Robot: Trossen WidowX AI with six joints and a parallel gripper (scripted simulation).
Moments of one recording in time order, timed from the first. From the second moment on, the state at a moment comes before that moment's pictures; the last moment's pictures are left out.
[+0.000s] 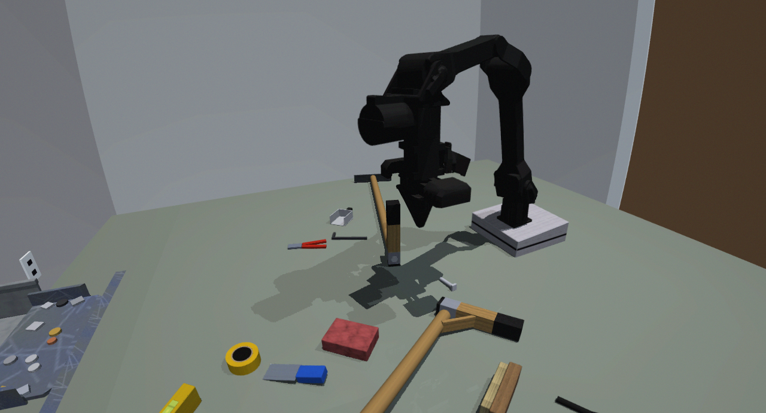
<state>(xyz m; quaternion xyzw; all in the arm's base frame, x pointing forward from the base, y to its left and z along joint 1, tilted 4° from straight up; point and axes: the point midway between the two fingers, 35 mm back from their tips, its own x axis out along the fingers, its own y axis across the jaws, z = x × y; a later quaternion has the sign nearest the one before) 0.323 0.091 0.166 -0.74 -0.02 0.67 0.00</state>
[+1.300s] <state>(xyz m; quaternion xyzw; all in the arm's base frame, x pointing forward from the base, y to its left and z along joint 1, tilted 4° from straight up) 0.325 0.097 0.100 -0.74 -0.02 0.67 0.00</state>
